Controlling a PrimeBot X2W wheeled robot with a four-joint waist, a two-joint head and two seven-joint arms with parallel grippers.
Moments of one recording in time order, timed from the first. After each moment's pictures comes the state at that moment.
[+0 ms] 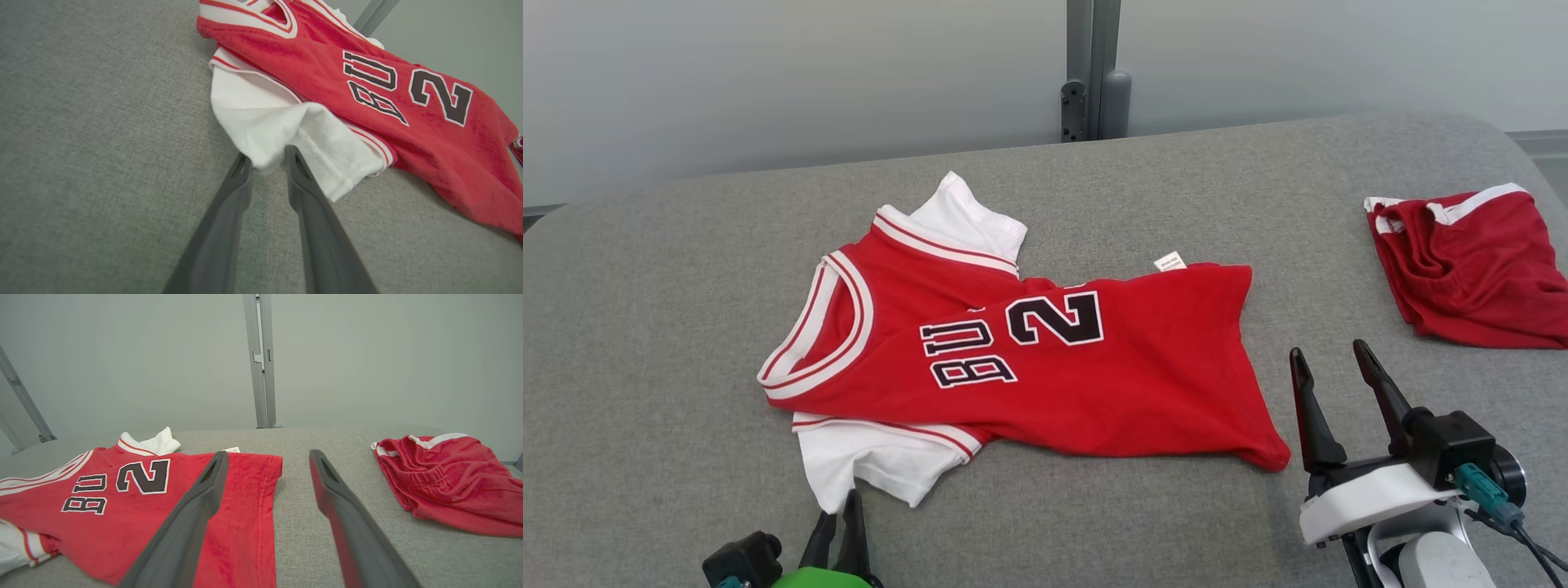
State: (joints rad) left arm 0.01 0.06 -0.18 0.44 -0.61 -0.01 -0.20; right arm -0.04 -0.05 0.02 0.16 0.11 0.13 -0.26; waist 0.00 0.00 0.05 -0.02
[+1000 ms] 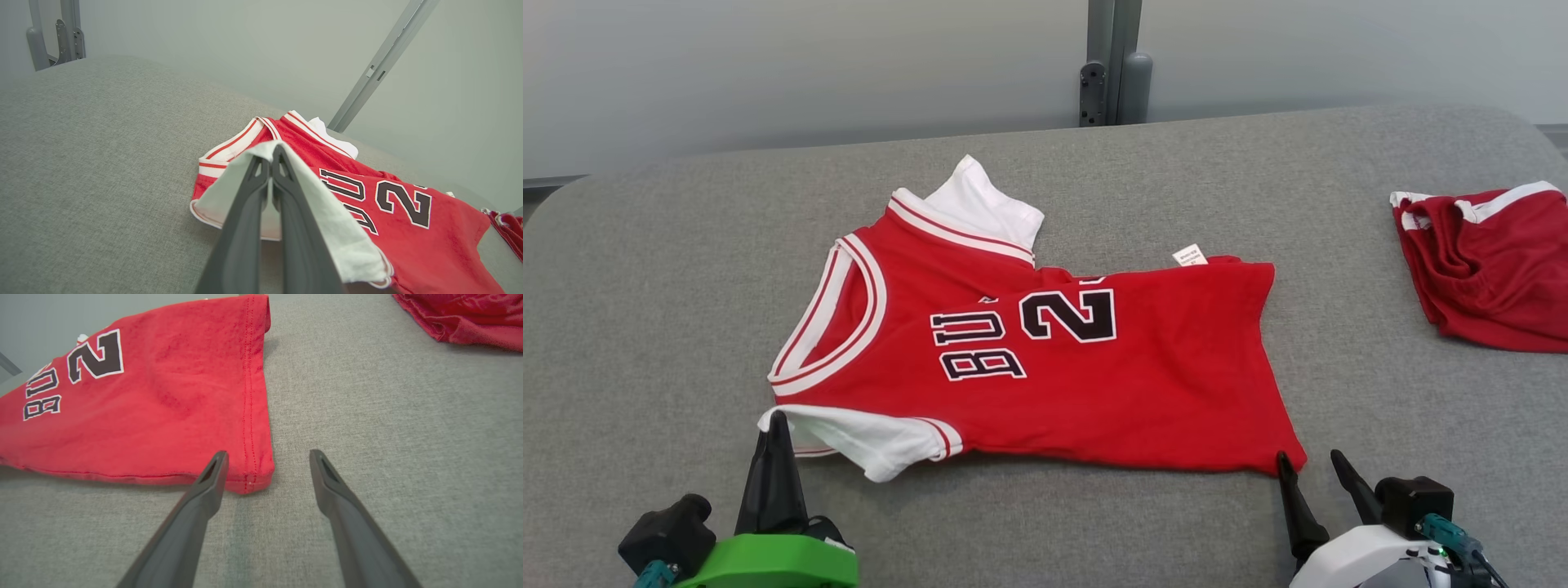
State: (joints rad) left arm 0.04 0.08 -0.10 0.14 -0.56 0.02 -0.26; right arm -0.02 -0.05 0.05 0.46 0.23 0.13 -0.24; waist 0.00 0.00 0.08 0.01
